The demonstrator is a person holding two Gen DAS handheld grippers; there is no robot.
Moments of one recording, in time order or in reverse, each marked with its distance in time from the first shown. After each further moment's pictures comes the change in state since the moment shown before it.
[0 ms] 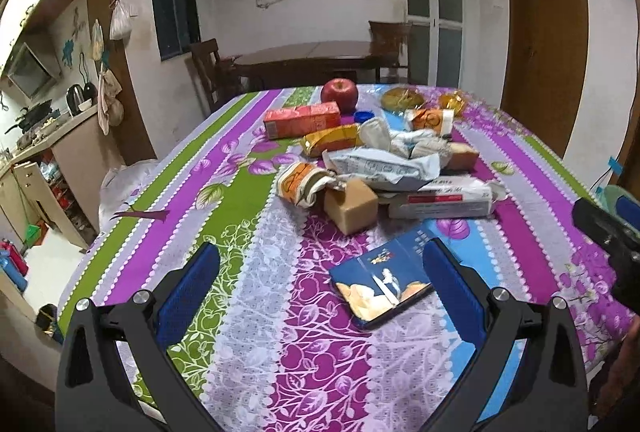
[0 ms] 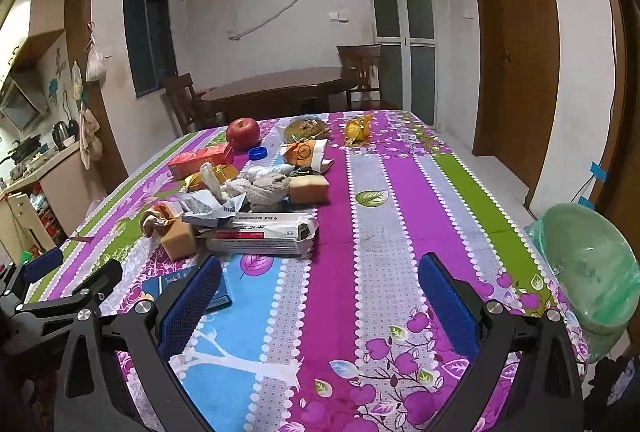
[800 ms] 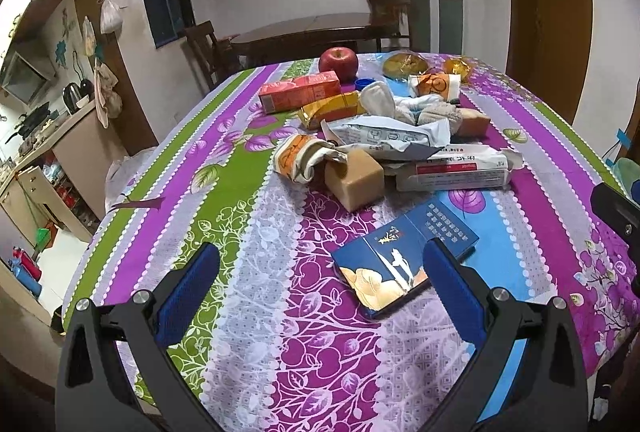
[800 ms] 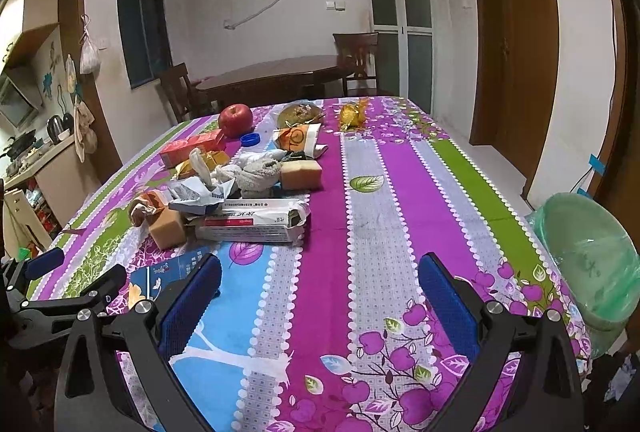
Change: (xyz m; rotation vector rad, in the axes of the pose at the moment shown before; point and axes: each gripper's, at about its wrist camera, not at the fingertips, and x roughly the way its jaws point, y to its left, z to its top) left arm 0.020 -0.009 -0.003 0.046 0.098 0.020; right arm 0.015 -0.004 -0.005 0.005 0.048 -0.016
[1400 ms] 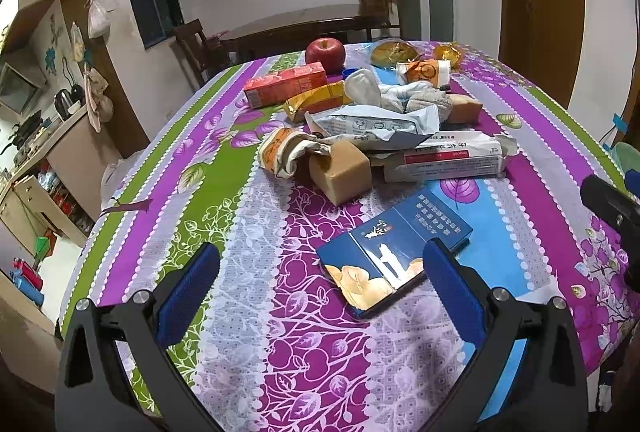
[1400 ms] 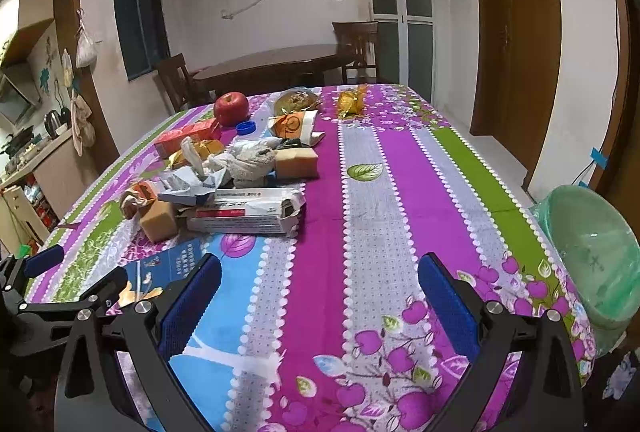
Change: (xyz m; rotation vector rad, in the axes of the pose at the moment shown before) left arm 0.009 -0.011 0.001 0.042 0.029 -0.014; right arm 0.017 -0.004 0.001 -0.002 0.040 -0.009
